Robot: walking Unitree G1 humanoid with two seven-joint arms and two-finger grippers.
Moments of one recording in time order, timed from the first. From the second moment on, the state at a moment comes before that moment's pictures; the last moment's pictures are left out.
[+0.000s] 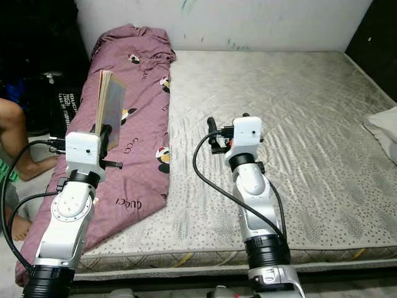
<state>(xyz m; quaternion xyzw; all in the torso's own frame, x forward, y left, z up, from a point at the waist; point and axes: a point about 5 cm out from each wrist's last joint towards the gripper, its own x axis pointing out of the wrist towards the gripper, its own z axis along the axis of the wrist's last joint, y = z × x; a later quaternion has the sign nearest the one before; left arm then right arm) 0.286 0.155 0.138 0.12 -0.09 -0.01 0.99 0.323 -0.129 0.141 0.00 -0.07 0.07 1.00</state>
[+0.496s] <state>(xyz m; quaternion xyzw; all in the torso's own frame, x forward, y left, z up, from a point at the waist) 0.287 0.150 0.140 0.11 -0.09 -0.02 0.99 0.323 -0.134 0.138 -0.01 -0.07 0.07 1.00</state>
